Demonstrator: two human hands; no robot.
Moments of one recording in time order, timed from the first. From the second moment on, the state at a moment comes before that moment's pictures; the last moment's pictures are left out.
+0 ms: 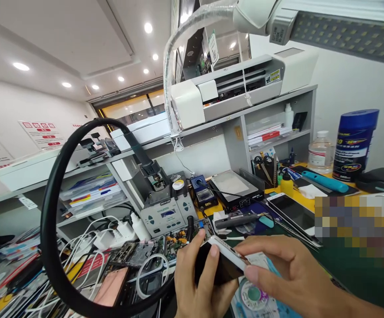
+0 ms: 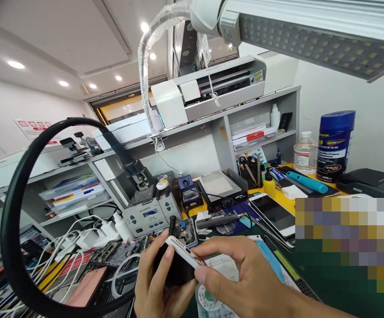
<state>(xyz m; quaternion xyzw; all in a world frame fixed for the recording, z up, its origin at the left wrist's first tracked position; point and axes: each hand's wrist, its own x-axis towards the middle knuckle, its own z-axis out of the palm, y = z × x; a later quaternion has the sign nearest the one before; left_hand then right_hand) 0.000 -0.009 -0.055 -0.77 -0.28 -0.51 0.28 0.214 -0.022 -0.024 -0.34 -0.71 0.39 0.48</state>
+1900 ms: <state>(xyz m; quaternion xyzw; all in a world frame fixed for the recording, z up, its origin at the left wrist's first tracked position) 0.020 -0.019 -0.048 -0.71 -0.37 -0.56 0.20 0.227 -0.006 0.006 -0.28 -0.53 0.71 0.37</state>
